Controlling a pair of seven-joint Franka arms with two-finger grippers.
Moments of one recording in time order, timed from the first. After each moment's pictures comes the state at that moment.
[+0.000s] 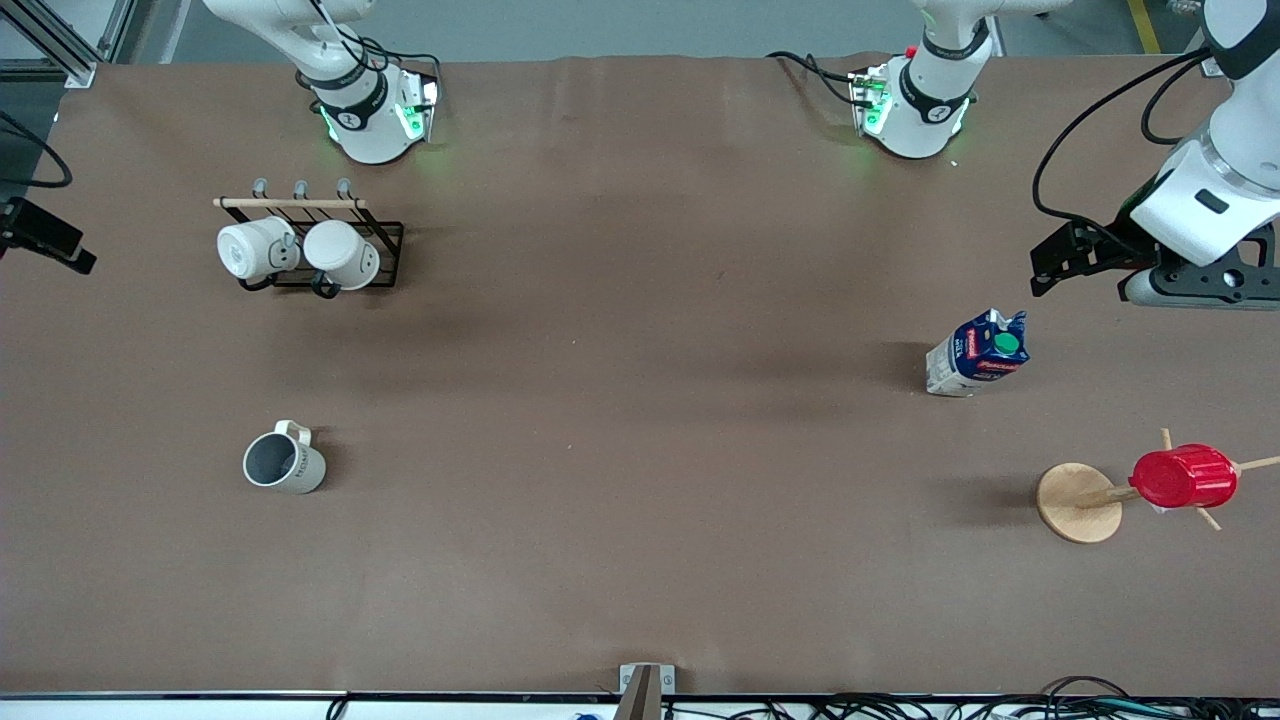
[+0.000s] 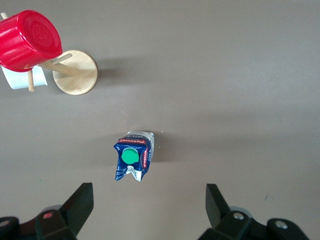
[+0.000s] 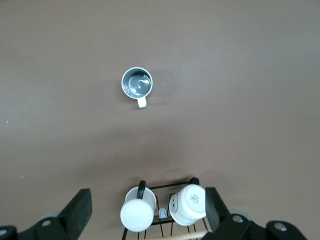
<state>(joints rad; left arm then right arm) 0.00 -0.02 -0.13 -1.69 -0.02 1.72 -0.05 0.01 -0.01 -0.12 -1.55 -0.02 1.55 0.05</state>
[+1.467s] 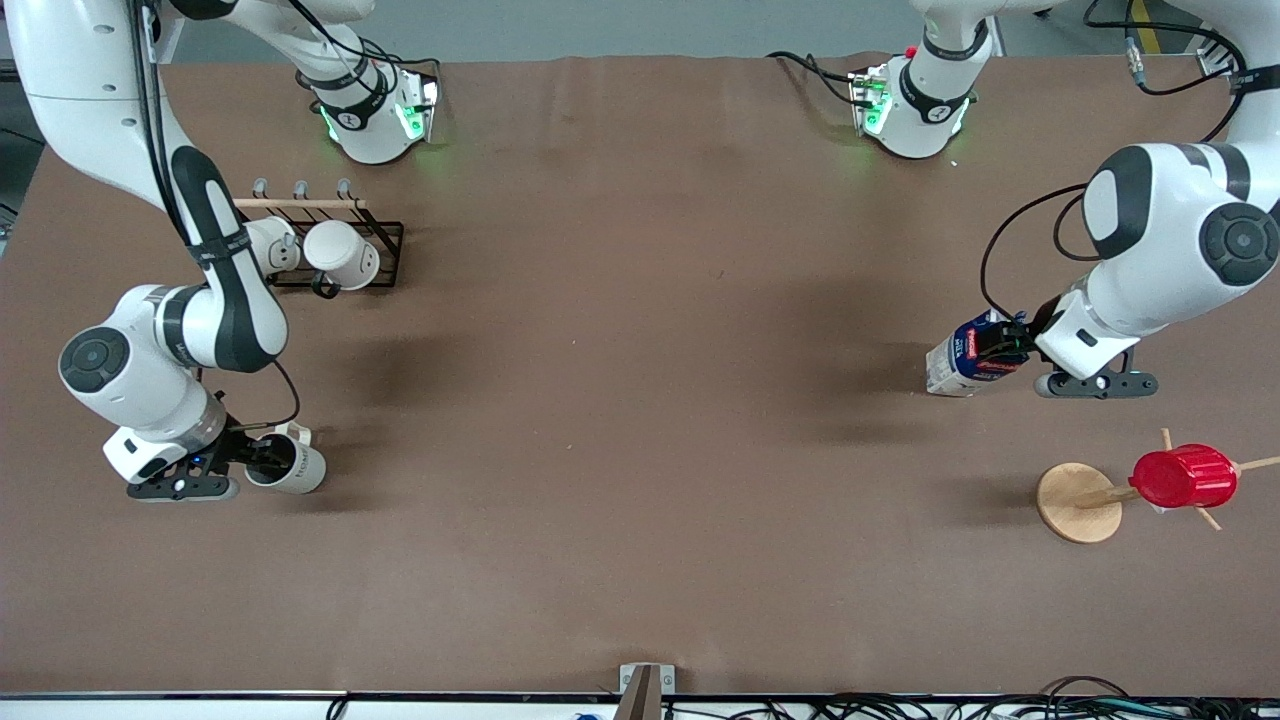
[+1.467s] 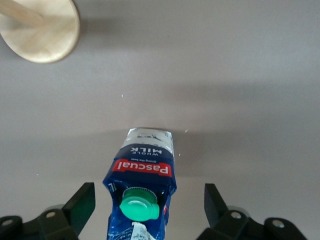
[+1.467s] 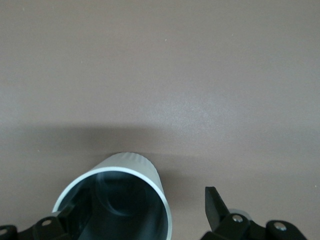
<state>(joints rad) 0.07 0.13 -0.12 -2.05 -0.01 2.11 -0.02 0.01 0.54 -0.10 -1.85 0.00 2.57 -0.14</state>
